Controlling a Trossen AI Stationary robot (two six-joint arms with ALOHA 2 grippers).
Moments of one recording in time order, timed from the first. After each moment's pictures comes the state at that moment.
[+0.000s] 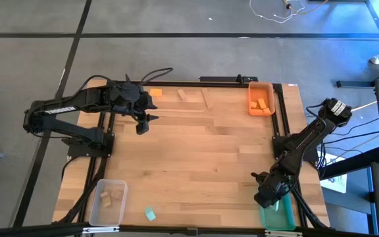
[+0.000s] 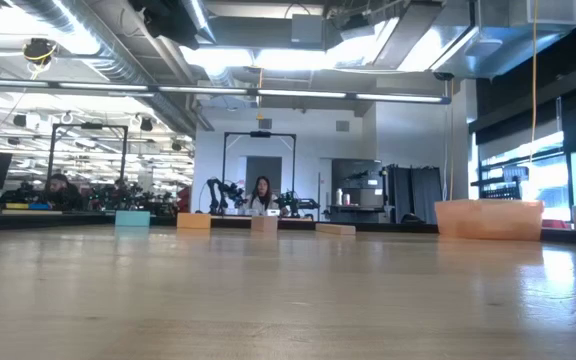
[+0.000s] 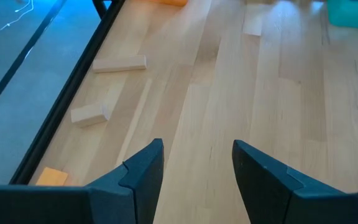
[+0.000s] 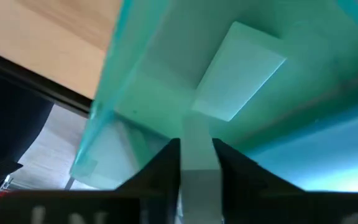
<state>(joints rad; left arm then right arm) 0.18 1.06 1.19 -0.80 -0.09 -0.03 0.86 1.32 0.61 -0.44 -0.50 1.96</state>
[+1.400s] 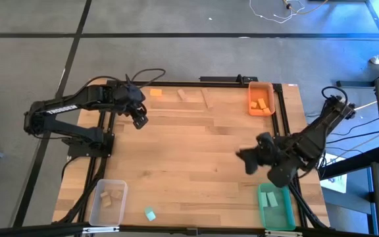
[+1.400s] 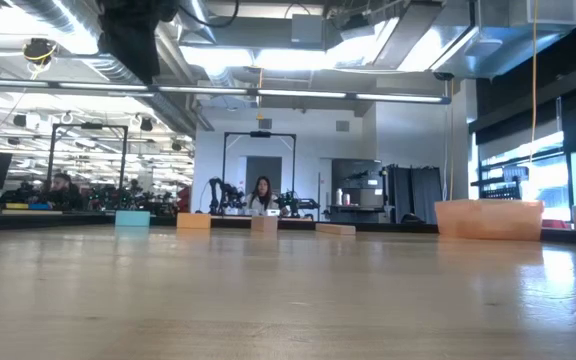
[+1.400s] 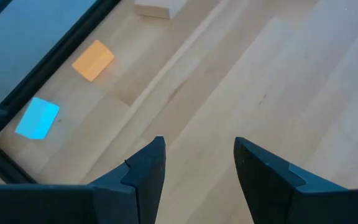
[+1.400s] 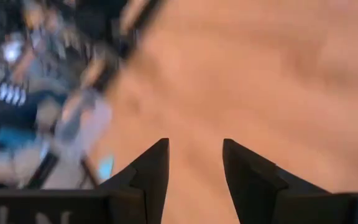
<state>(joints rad) 0.25 1.07 1.19 -1.09 -0.23 -0.38 0.75 1.21 1.18 -0.96 0.83 1.64</state>
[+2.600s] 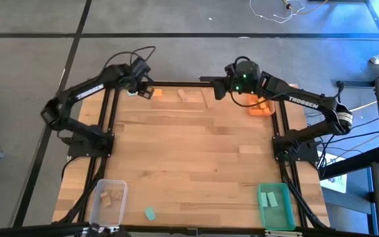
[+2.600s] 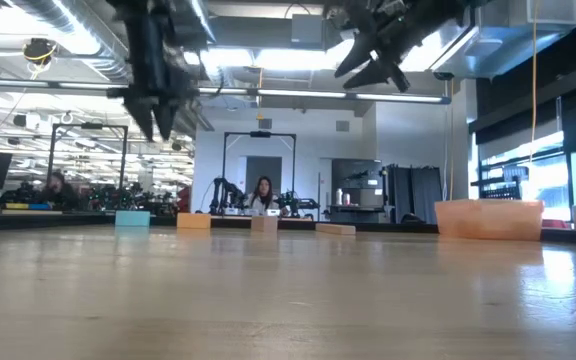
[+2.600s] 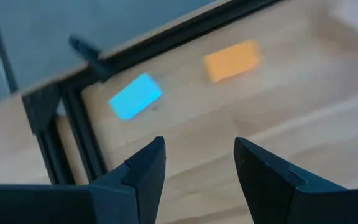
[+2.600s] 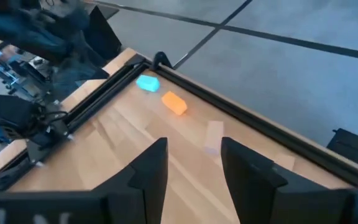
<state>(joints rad) 0.76 1.37 1.19 -0.96 -0.29 -0.38 -0.47 1.35 1.18 -0.30 0.02 0.43</state>
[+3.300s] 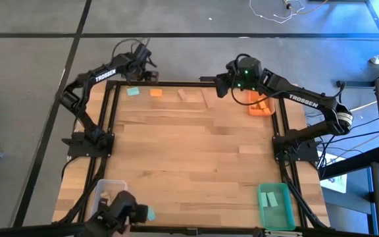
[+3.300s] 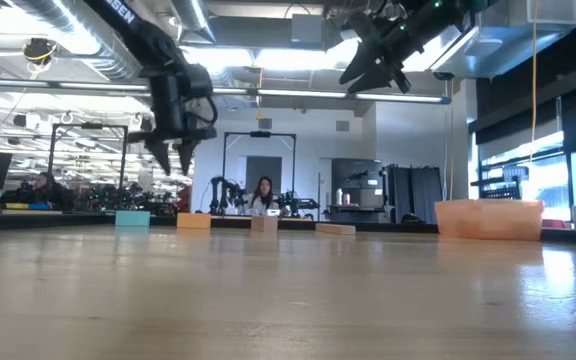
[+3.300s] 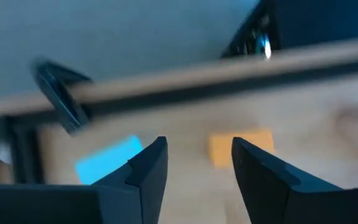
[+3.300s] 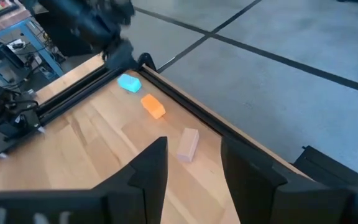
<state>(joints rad) 0.99 1.66 1.28 -0.72 -0.14 -0.43 -0.54 1.36 1.18 -0.30 0.01 0.28</state>
